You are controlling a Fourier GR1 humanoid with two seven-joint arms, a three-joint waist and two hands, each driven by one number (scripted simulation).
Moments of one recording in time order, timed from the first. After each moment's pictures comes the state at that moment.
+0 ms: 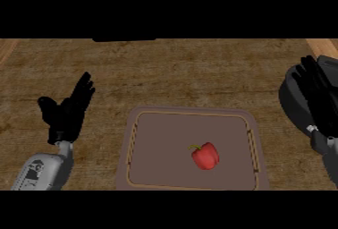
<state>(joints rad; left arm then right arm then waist) -0.22 0.26 -0.10 -1.44 0.15 0.20 0.17 -0.22 -0.50 0.02 -1.52 -0.38 -0.11 0.11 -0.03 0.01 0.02</state>
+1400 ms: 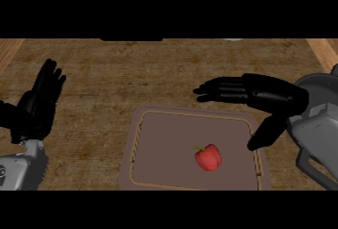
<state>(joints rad) -0.21 0.31 0.03 -1.59 0.18 0.21 0.19 -0.65 -0.63 0.48 -1.48 0.21 0.45 -0.46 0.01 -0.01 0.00</state>
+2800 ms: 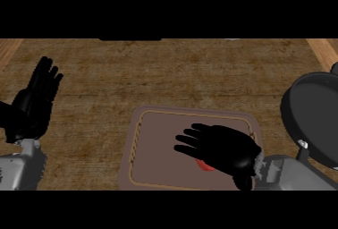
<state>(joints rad) -0.22 0.28 0.08 -1.61 0.14 0.17 0.23 -0.46 -0.47 0.68 -1.77 0.75 0.69 -0.03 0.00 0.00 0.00</state>
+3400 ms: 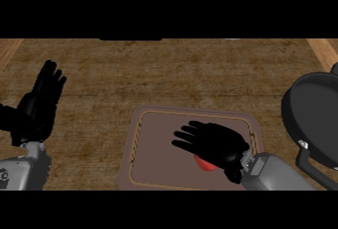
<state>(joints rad) -0.20 0.23 0.09 -1.62 0.11 0.15 0.21 -0.42 -0.36 0.65 -1.64 0.96 0.65 -0.13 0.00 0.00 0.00</state>
